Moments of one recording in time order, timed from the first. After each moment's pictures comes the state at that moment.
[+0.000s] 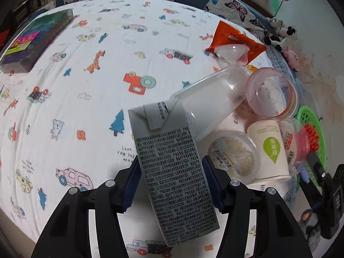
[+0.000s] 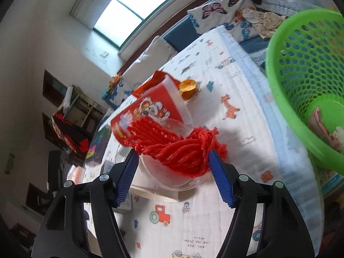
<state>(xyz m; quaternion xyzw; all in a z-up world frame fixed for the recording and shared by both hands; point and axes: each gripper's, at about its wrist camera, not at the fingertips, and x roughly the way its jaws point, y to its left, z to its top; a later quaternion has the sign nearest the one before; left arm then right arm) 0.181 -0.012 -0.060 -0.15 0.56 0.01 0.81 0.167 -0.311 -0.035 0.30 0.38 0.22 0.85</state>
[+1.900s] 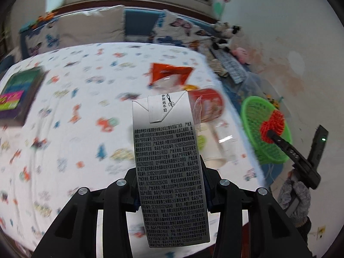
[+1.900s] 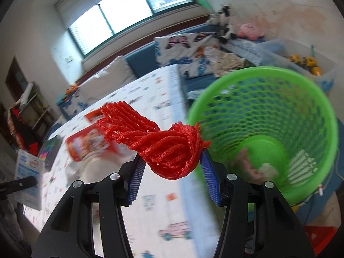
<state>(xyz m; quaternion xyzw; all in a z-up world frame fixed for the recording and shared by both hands) 0.141 -0.037 0.036 -0.09 0.47 -0.14 0.87 0.149 -0.377 -0.007 0.17 0.35 0.05 0.92</state>
